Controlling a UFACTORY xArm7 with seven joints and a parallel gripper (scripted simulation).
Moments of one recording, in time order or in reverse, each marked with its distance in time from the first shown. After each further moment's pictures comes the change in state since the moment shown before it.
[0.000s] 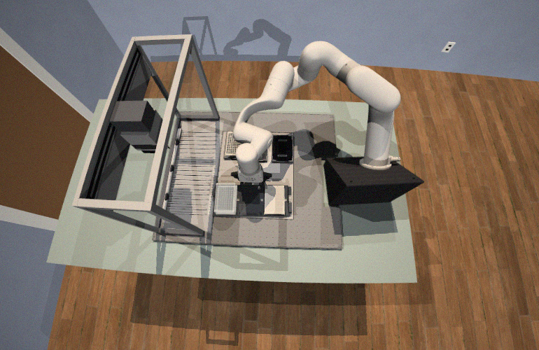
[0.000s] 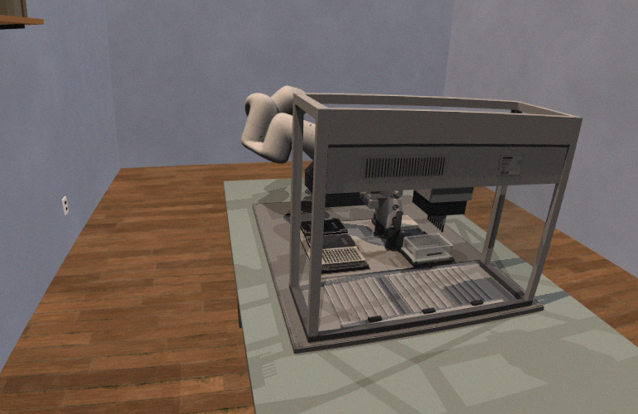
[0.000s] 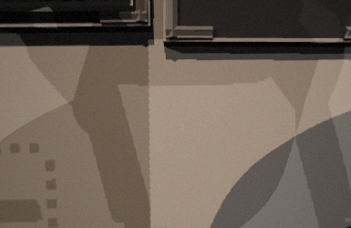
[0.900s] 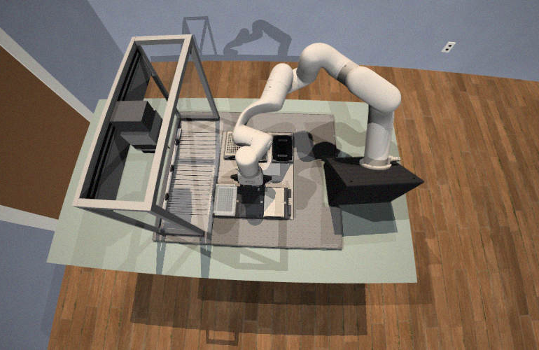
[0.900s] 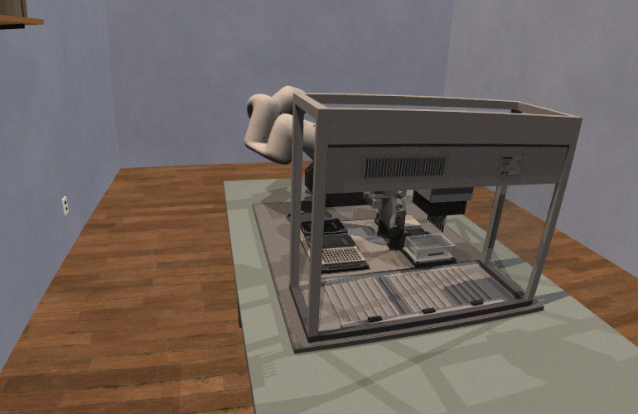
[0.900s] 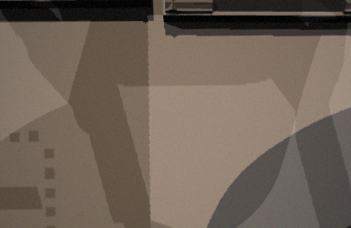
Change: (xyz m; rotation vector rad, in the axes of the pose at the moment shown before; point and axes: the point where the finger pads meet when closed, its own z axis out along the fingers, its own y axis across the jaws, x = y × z) arm -0.011 0.000 0.000 0.000 0.001 0.000
